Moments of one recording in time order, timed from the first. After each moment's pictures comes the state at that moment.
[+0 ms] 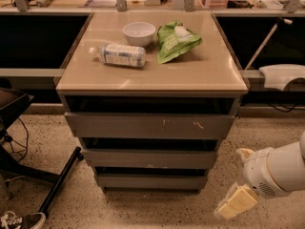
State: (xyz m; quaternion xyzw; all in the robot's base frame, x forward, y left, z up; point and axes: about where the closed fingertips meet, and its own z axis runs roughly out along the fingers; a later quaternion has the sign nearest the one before) arm 0.364 -0.200 0.714 -0.46 0.85 0.12 0.21
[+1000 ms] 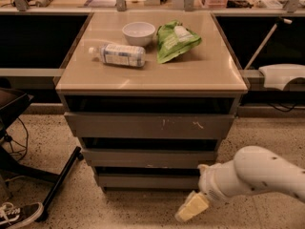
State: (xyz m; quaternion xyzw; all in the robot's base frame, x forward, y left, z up) arm 0.391 -0.122 0.585 -0.45 0.85 0.20 0.20
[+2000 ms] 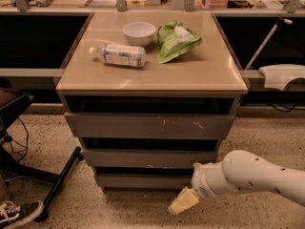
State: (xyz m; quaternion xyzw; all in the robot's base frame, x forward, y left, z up) arm 0.420 -0.107 0.543 -0.43 0.85 0.19 0.22
